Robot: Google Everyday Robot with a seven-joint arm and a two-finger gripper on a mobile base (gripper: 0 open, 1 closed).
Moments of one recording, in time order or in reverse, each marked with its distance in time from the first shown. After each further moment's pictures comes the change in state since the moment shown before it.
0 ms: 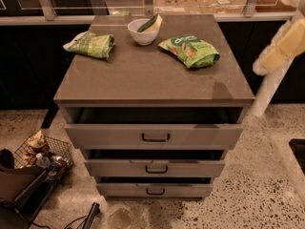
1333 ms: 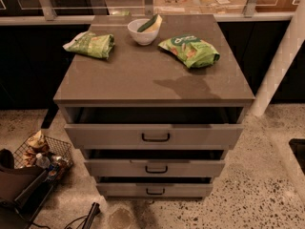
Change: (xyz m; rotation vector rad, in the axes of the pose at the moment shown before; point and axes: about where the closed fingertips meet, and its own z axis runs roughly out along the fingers) arm -0.109 -0.110 0.054 0.353 -0.249 0.375
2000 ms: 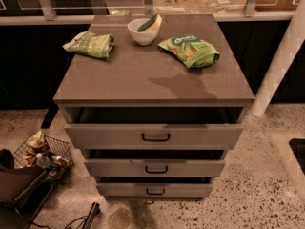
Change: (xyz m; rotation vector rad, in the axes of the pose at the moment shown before) arm -0.005 0.003 0.006 0.014 0.008 0.049
